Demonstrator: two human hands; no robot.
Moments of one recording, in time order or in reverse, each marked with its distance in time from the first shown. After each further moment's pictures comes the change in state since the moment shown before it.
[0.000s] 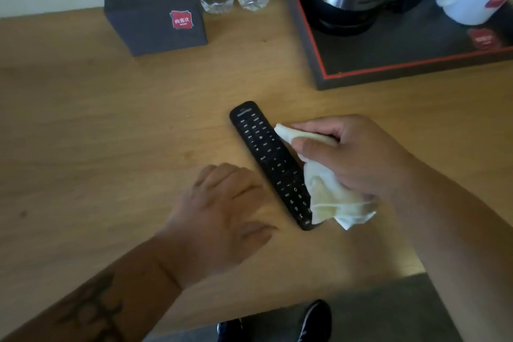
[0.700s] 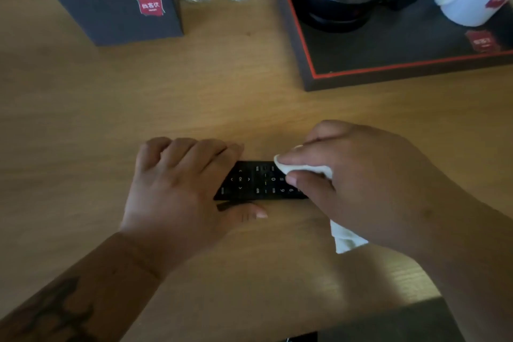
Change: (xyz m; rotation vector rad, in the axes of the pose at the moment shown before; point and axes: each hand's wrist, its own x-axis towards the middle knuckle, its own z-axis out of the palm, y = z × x) left_hand 0.026 -0.018 0.014 0.323 0.029 -0.216; right_hand -0.016 -0.003 -0.006 -0.722 0.121 -0.255
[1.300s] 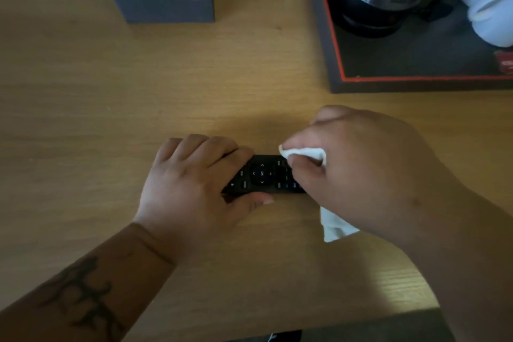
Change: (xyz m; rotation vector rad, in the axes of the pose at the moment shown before) left_hand -0.013 -0.006 0.005 -0.182 0.075 -0.093; right_hand 0.022 -0.031 0.001 -0.140 0.047 -0.061
